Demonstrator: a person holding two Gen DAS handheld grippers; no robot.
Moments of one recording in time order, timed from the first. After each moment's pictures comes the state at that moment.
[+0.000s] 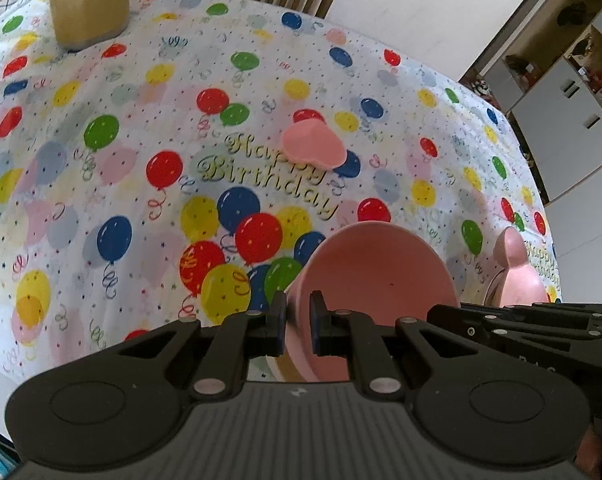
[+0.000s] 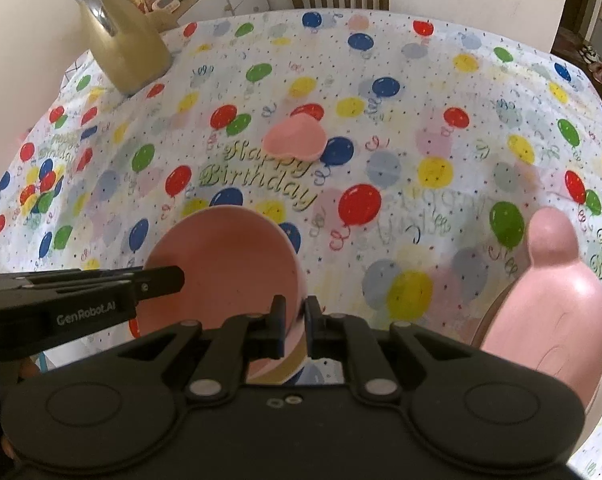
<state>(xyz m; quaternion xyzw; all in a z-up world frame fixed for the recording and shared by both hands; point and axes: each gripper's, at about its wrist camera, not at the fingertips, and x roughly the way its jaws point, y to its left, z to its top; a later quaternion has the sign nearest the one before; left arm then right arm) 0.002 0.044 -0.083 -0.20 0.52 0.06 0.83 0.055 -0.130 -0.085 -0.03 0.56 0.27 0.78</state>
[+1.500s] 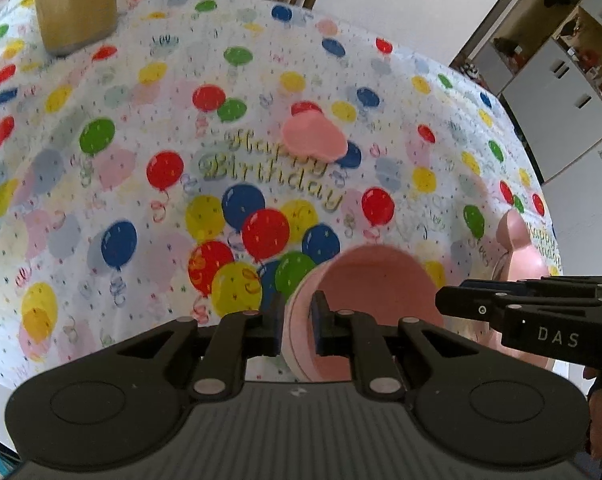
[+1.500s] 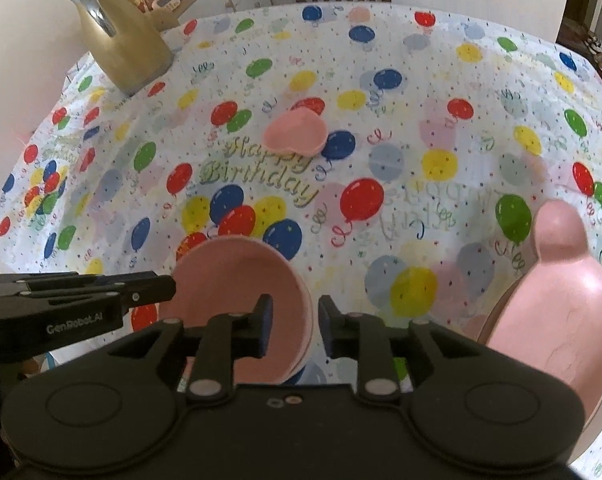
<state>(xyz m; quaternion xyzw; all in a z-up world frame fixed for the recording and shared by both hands) 0.003 0.055 -0.081 -0.18 0.52 0.04 0.83 0.062 -0.135 -0.087 -0.02 0.57 0.27 0.78</state>
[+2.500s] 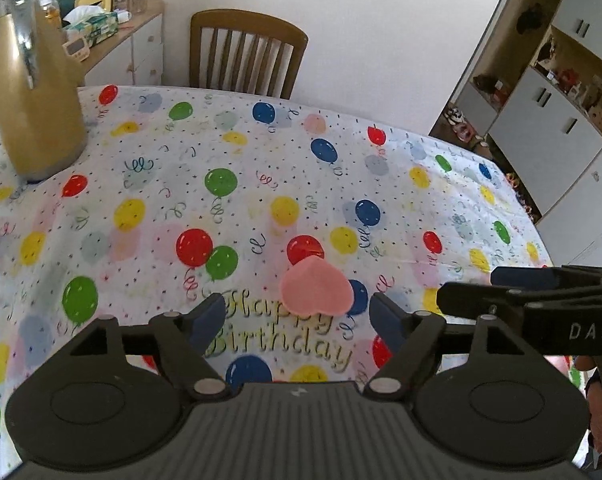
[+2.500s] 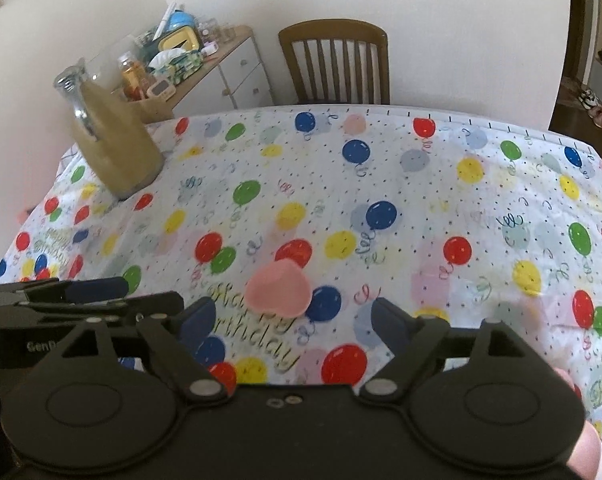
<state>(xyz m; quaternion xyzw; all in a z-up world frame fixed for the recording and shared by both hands) 0.107 0.085 -0.064 -0.13 0.44 0.03 0.89 0.157 -0.116 -0.068 0.01 0.47 0.28 0.84</state>
